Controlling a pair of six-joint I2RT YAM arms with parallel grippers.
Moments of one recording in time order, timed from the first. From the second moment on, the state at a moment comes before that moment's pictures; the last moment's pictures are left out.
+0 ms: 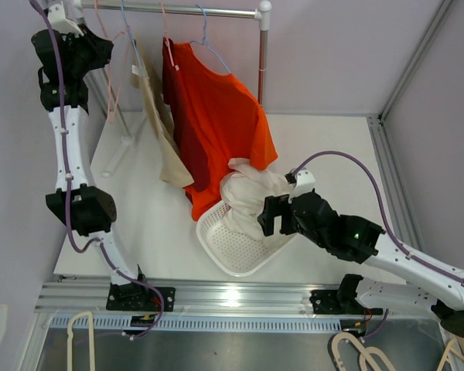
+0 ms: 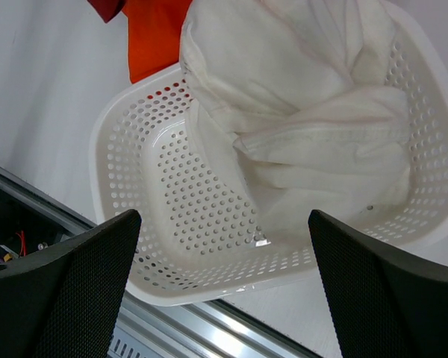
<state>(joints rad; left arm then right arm) 0.25 1.96 2.31 -0.32 0.42 -0.32 1.06 0.92 0.96 -0.62 0.39 0.59</state>
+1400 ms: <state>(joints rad) -0.12 1.89 2.30 -0.57 -0.17 -0.27 1.08 0.85 0.89 -0.57 0.36 0.59</state>
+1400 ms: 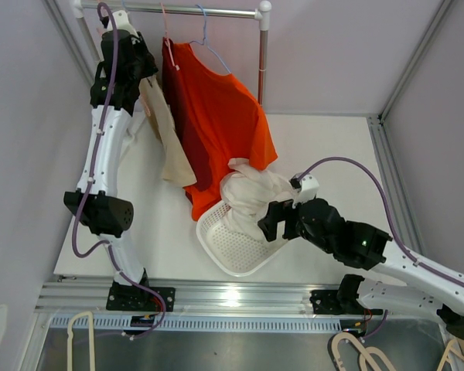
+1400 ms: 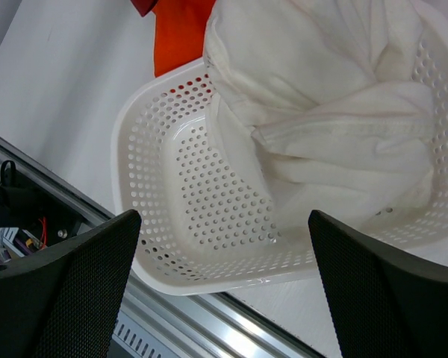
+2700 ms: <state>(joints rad) -0.28 1.40 1.88 -0.55 -0.50 -0.17 1.10 0.86 0.86 -0.43 0.31 0.45</state>
